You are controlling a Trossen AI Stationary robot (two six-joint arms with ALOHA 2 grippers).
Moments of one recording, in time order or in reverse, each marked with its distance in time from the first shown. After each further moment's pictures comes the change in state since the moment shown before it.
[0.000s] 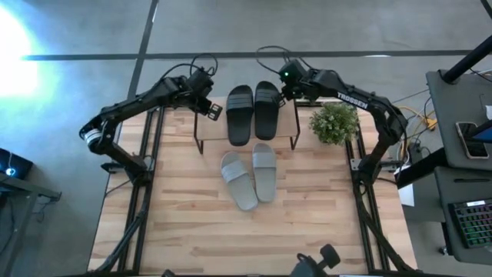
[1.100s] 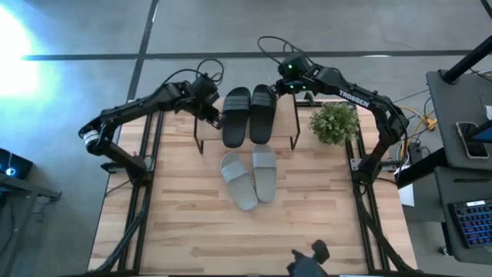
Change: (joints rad) left arm -0.089 -0.015 -0.012 0.046 0.162 0.006; right arm -0.033 -0.007 0.007 0.170 -0.213 0.049
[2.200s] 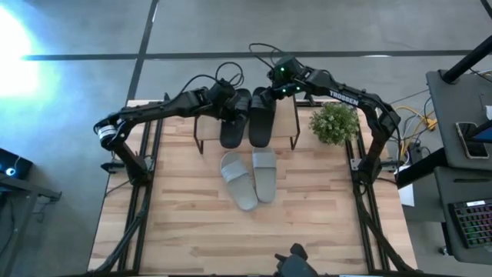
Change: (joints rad) left arm -0.081 0.153 0.008 0.382 0.011 -0.006; right arm 0.018 0.088 0.001 0.090 -0.293 -0.021
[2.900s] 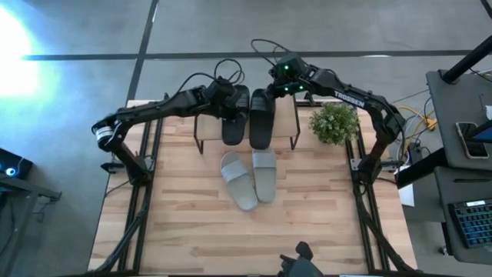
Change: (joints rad) left arm -0.019 -0.028 0.035 0.005 0.018 0.002; right arm 0.003 -0.056 0.000 0.016 0.040 -0.023
